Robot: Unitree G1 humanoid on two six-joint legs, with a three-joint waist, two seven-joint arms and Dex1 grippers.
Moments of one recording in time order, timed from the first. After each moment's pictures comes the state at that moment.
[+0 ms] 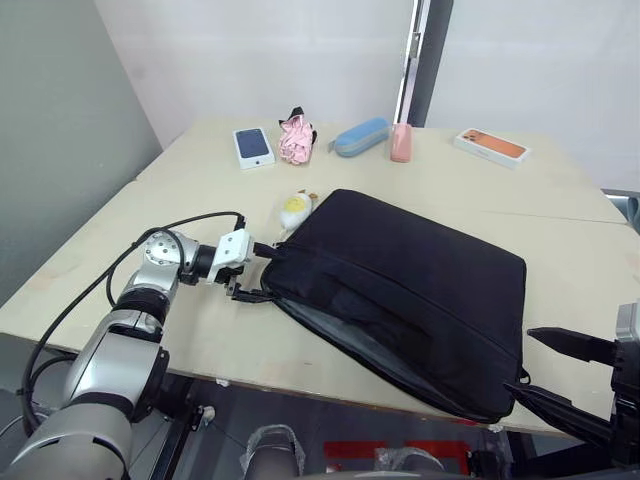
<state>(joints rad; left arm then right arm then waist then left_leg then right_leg) -0.84 0.56 -0.16 1.09 -0.16 -0.59 -1.57 0.82 -0.81 -1.06 -0.96 1.13 0.79 0.83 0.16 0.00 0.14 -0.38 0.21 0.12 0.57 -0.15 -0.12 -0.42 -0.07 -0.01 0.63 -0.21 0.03</state>
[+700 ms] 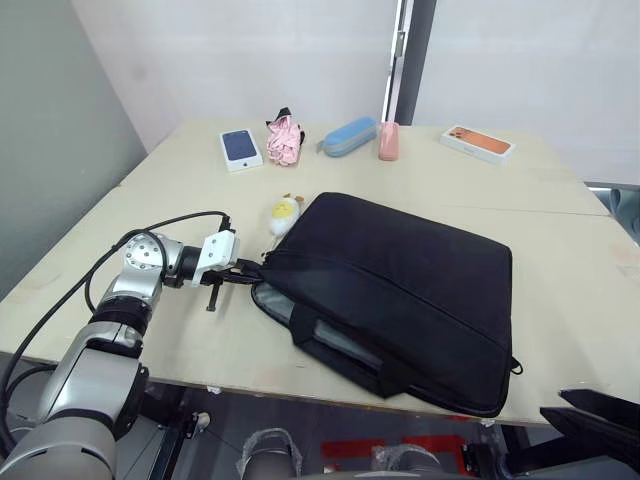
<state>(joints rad) -0.70 0.68 -0.16 0.86 -0.26 -0.54 -1.57 0.72 -0.81 -0.78 -0.49 1.17 1.01 0.85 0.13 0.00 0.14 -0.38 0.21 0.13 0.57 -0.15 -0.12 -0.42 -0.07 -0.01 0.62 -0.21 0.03</state>
